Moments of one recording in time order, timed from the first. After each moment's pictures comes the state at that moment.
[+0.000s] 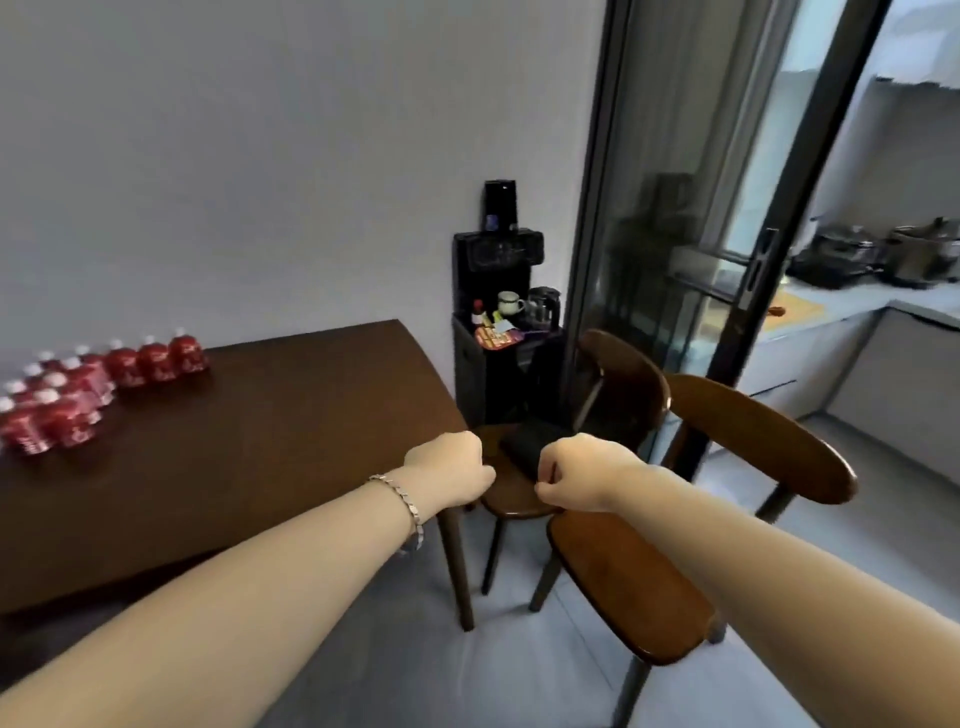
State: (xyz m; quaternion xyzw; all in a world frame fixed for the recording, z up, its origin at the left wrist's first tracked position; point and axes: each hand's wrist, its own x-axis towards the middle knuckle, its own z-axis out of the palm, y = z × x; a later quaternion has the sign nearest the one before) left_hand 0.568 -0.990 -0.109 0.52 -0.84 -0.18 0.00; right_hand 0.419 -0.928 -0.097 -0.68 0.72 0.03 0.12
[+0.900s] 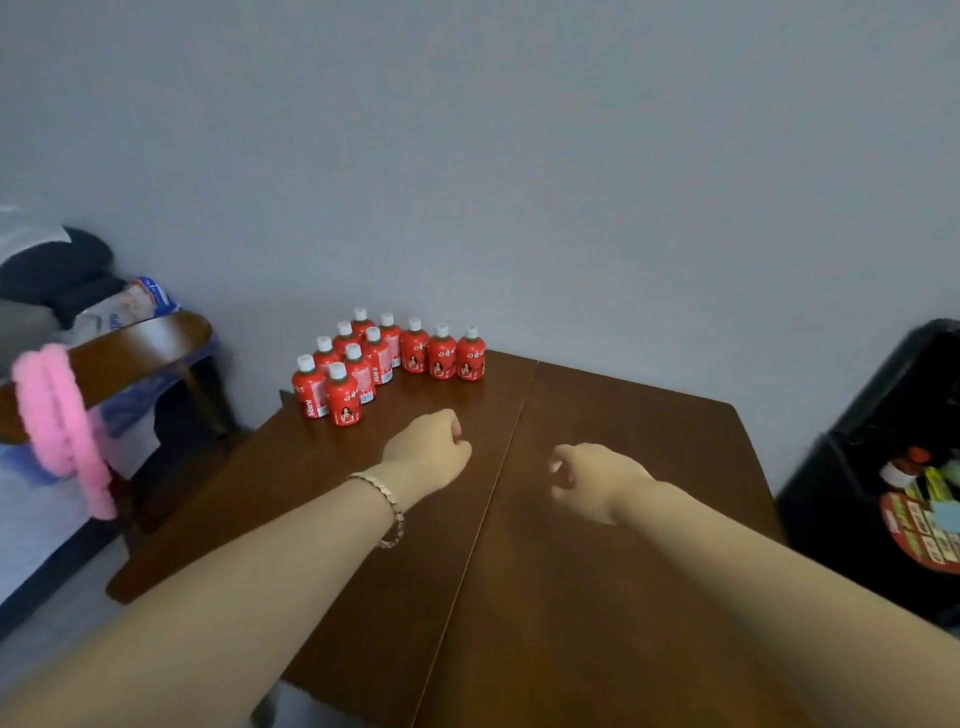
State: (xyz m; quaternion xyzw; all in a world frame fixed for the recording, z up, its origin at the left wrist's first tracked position) left_hand 0.911 -1.400 -0.170 0.81 -0.54 -0.18 0.17; right_hand 0.722 -1.457 -0.162 -0.86 0.47 0.08 0.15
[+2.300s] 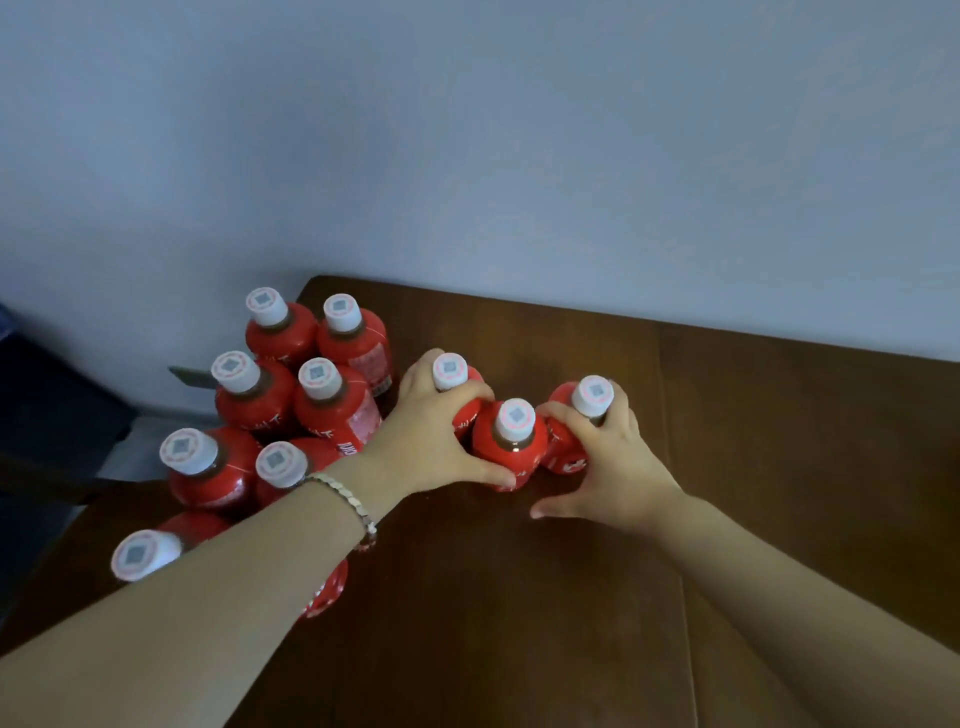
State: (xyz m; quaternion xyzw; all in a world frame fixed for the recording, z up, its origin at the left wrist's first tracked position) left_hand 1.203 -1.776 -0.373 0.65 -0.68 -0.29 0.17; right_hand 0.989 -1.801 -0.382 -0.81 0.51 -0.03 0.29
